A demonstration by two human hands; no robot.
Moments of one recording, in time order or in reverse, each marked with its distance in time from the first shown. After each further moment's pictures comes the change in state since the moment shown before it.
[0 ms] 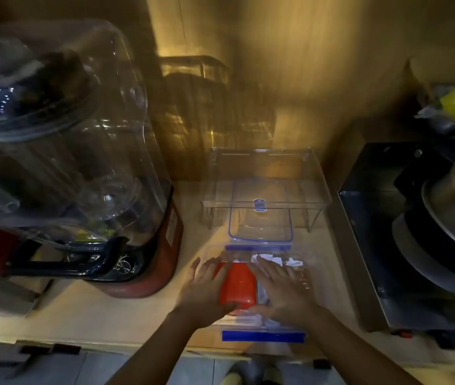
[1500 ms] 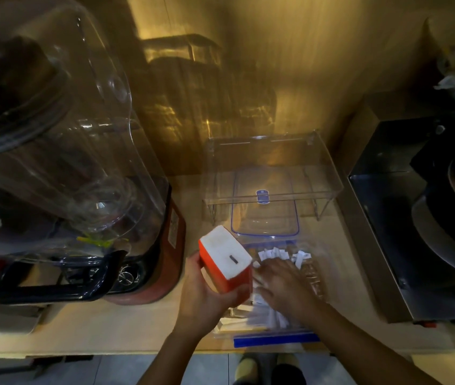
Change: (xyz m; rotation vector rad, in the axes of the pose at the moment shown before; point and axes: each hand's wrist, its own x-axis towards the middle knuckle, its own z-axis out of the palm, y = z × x) left_hand -0.016 0.004 -0.025 -0.984 0.393 -0.246; right_hand 0.015 -0.017 0.006 -0.002 0.230 -0.042
